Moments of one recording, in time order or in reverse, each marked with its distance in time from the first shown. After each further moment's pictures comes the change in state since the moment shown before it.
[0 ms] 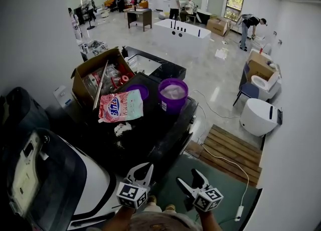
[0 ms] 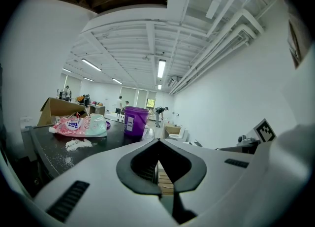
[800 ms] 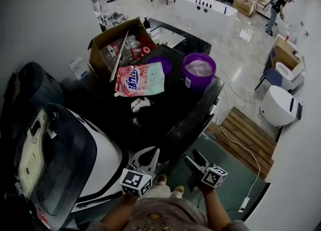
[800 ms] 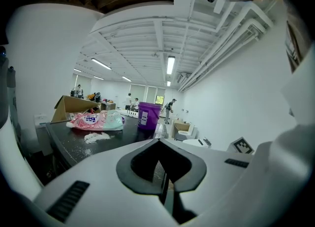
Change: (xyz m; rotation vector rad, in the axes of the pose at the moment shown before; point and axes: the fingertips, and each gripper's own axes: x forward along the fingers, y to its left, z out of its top) left arm -0.021 0.042 -0.020 -0.019 0.041 0.118; right arm 0.076 -0.022 -0.067 0.390 0.086 0.192
